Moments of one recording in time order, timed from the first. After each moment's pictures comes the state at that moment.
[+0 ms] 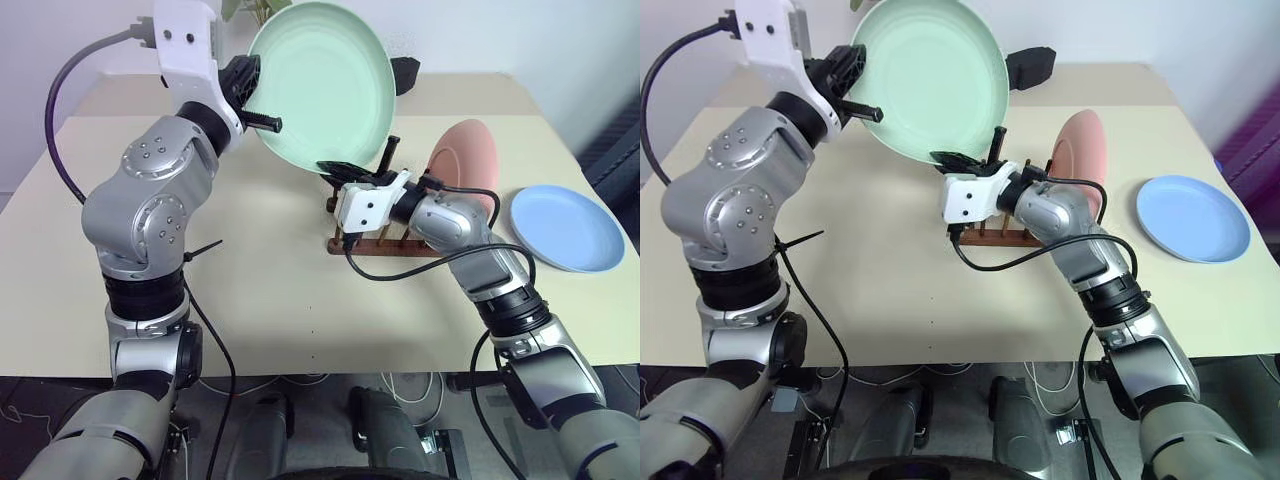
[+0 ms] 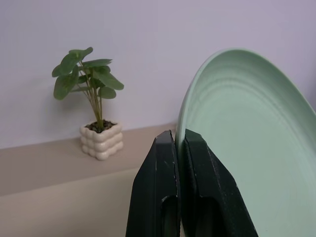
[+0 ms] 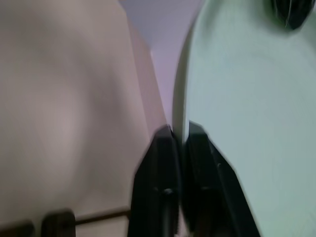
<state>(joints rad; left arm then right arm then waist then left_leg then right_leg) -0.90 0.32 0.14 -0.32 -0.44 0.92 -0.02 -0.73 -0.47 0.30 0.07 -0.39 -0.27 0.53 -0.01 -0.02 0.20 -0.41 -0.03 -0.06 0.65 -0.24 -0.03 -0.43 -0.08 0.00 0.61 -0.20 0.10</state>
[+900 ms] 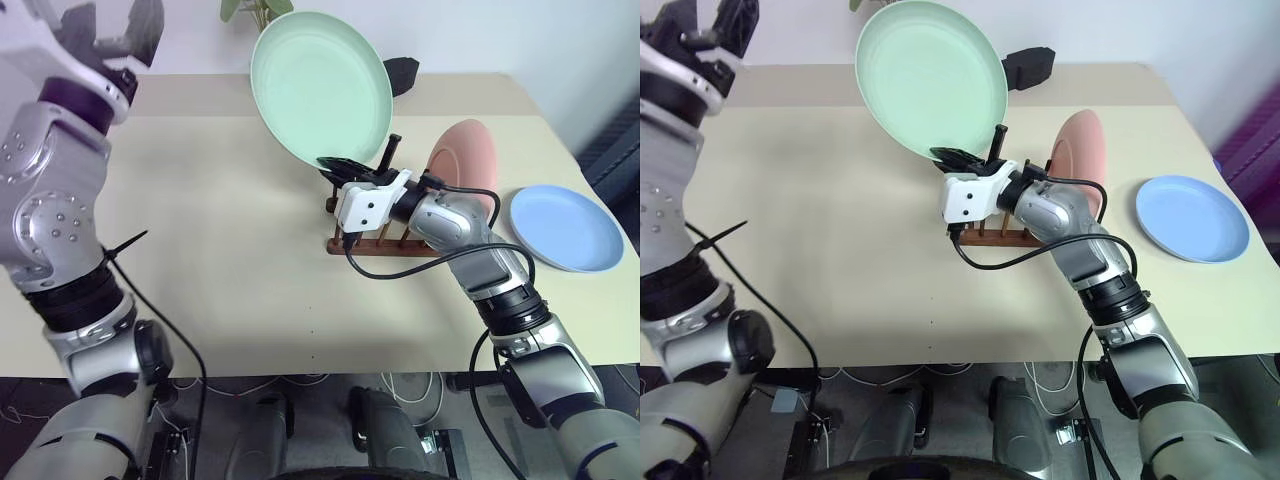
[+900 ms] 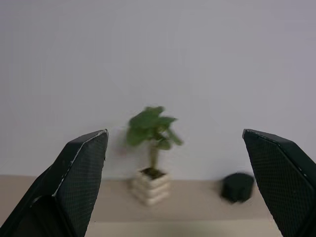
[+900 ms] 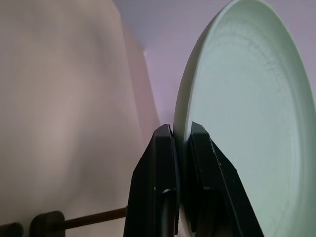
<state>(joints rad) -0.73 0.55 0.44 -0.27 -0.54 0.72 -0.17 -0.74 -0.45 0.26 0.08 -0.34 -0.29 0.50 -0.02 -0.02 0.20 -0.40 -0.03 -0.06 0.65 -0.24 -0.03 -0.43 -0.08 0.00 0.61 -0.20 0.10</state>
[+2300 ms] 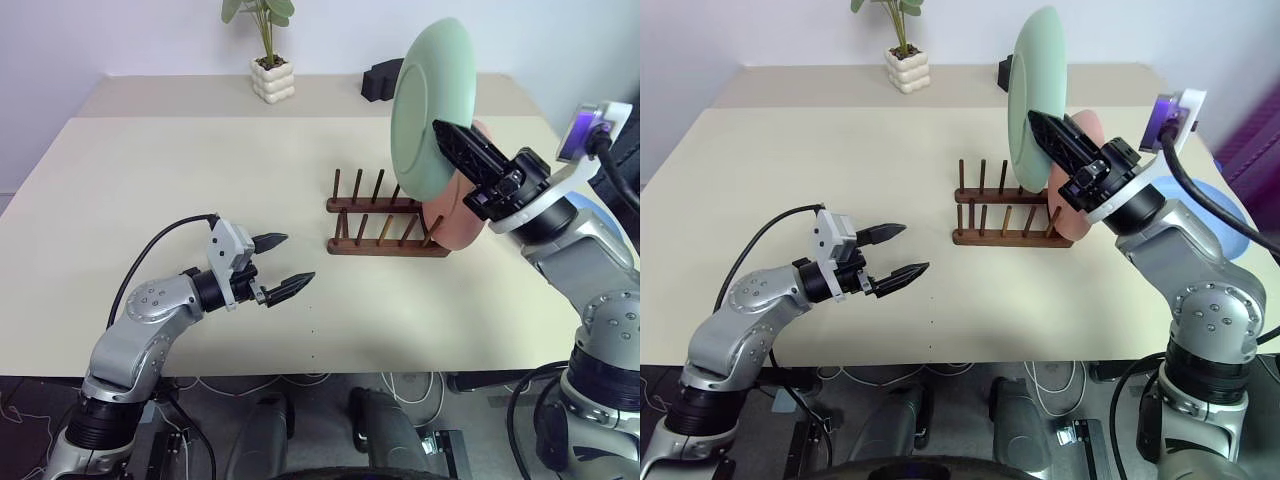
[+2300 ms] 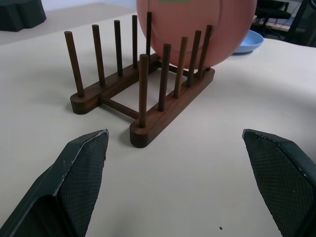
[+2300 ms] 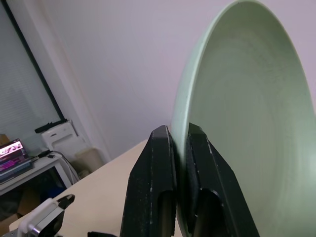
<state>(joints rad) -0.17 0.54 -0.02 -0.39 -0.49 0.45 -0.76 -0.42 -0.53 -0.34 -0.50 1.28 0.73 0.22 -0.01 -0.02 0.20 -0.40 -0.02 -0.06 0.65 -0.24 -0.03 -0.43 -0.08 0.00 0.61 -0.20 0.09</state>
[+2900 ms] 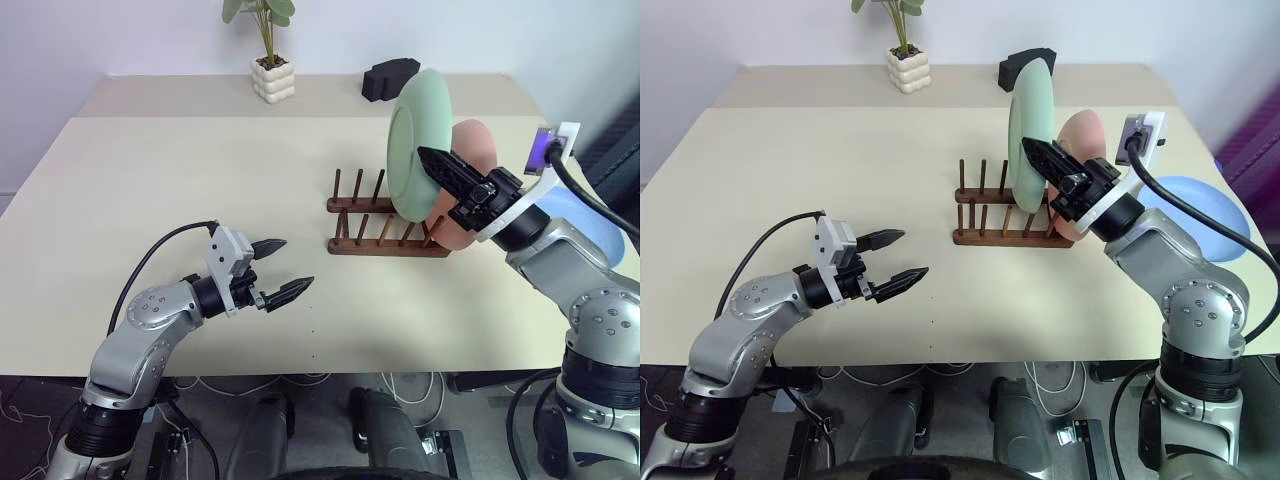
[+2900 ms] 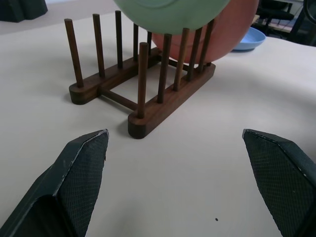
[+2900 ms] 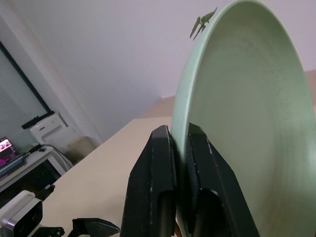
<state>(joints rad) -0.14 0.53 -0.02 -0.40 -0.49 0.44 -0.76 -0.40 -0.53 -0.30 -0.42 1.27 0.77 0.16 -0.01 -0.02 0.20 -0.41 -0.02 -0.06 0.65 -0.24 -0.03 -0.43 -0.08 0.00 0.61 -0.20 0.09</state>
